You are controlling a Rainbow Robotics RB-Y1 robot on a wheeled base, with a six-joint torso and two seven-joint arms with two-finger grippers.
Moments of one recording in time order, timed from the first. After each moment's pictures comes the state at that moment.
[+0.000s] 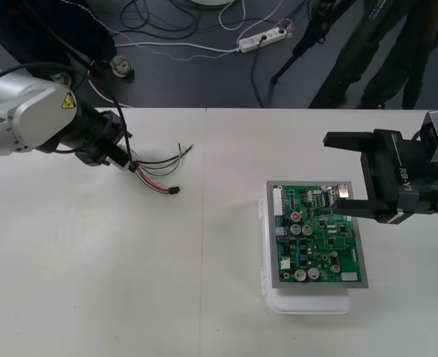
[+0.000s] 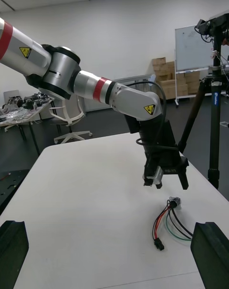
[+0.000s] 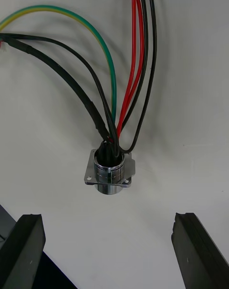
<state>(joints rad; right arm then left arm) -0.21 -0.48 -0.23 -1.71 1.07 -1.57 -0.23 -0.96 0.79 -0.84 -1.03 -1.94 -0.94 -0.35</state>
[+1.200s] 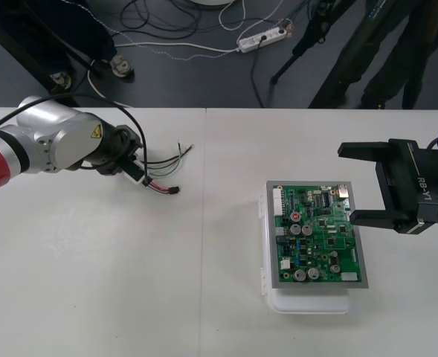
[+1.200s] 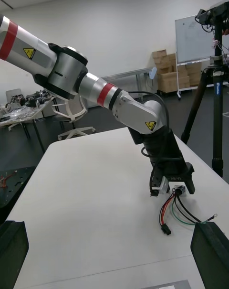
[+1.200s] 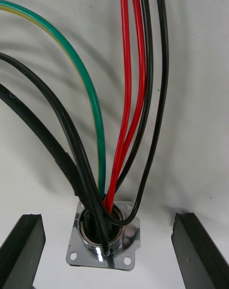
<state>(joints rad) -0.15 -0.56 -0.22 -1.71 1.00 -1.57 -0.23 -1.00 0.69 -1.04 -0.86 -1.94 -0.72 -0.35</state>
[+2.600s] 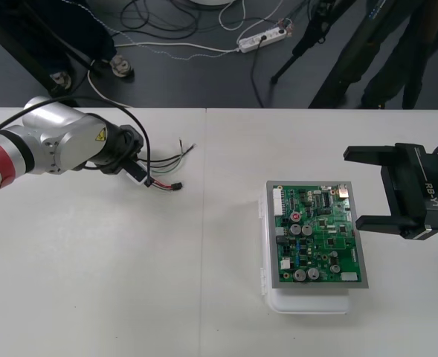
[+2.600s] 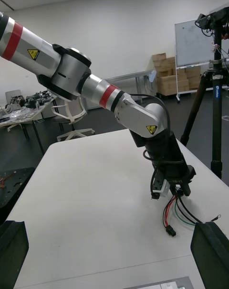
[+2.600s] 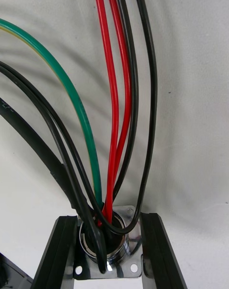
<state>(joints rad) -0.13 -0.58 -0.22 -1.71 0.97 -1.57 -0.19 -1.02 0.68 -1.08 -0.86 -1.95 -0.68 -0.35</state>
